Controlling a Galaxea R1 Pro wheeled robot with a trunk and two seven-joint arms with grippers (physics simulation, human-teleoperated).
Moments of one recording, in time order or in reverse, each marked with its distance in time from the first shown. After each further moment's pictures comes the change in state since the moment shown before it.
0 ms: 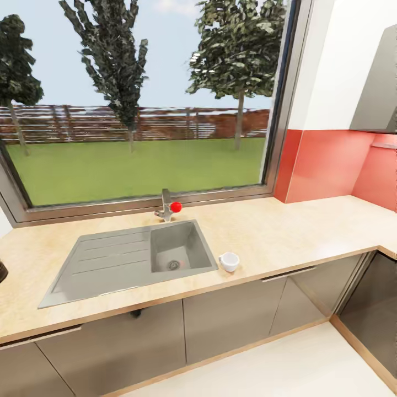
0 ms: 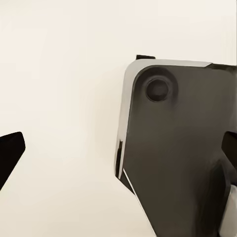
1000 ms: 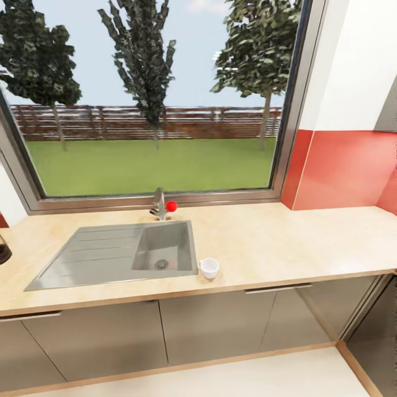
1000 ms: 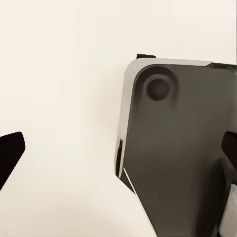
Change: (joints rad) left arm 0.000 0.001 0.002 0.000 0.001 0.000 0.000; right arm 0.000 -0.001 0.000 0.000 0.001 0.000 -0.001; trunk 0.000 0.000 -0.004
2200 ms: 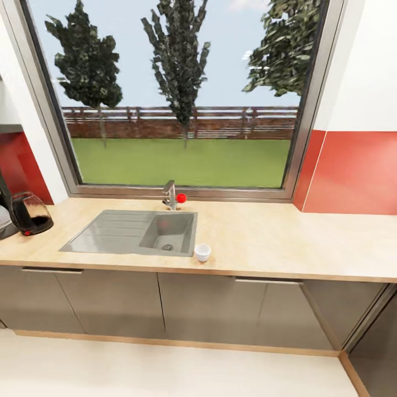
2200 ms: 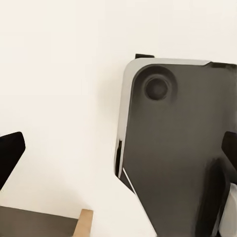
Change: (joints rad) left arm 0.000 -0.002 -0.004 -0.002 -0.006 0.002 0.000; right arm 0.000 -0.005 -0.002 -0.001 -0.001 -0.001 0.000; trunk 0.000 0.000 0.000
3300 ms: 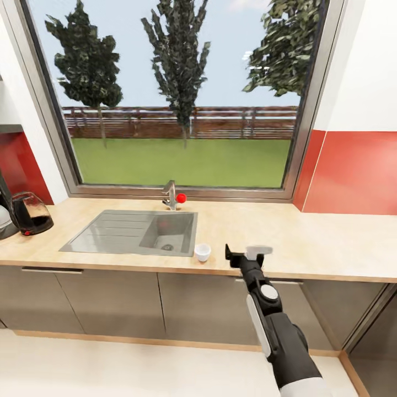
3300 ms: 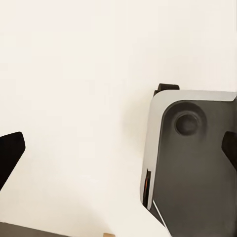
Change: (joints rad) left arm -0.052 0.067 -0.009 -0.039 -0.008 0.032 -0.002; right arm -0.190 0.150 0.216 -1.257 -0.030 0.194 -0.065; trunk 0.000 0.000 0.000
